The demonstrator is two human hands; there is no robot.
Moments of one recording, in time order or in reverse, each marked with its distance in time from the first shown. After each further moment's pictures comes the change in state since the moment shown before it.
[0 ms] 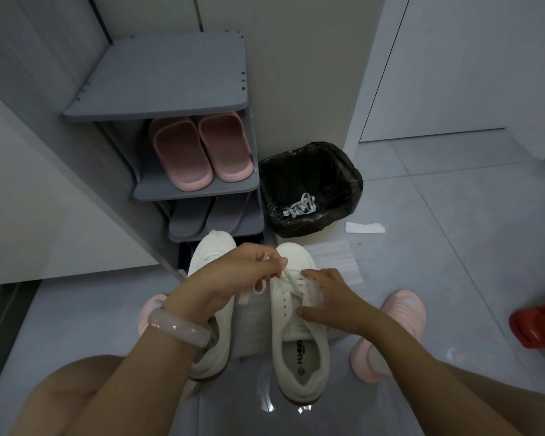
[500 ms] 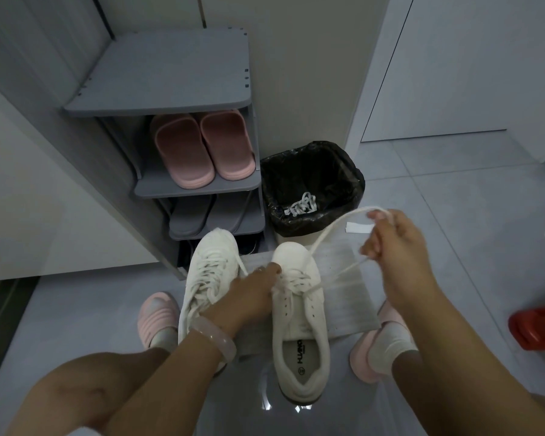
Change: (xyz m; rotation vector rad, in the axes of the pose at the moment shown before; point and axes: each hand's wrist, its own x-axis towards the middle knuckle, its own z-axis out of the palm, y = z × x) left_hand 0.031 -0.052 0.027 0.766 0.007 -0.112; right_hand -0.031 -0.042 -0.069 0.921 0.741 -0.080
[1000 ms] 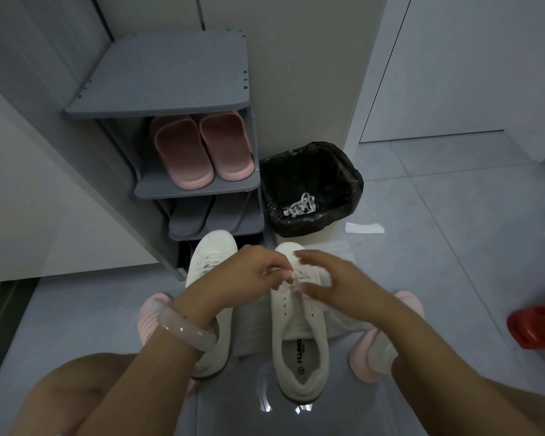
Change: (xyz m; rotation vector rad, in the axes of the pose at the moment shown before) left_hand -0.037 0.016 -0.054 -0.198 0.118 0.329; right_hand -0.017 0.027 0.015 -0.867 -0.736 -0.129
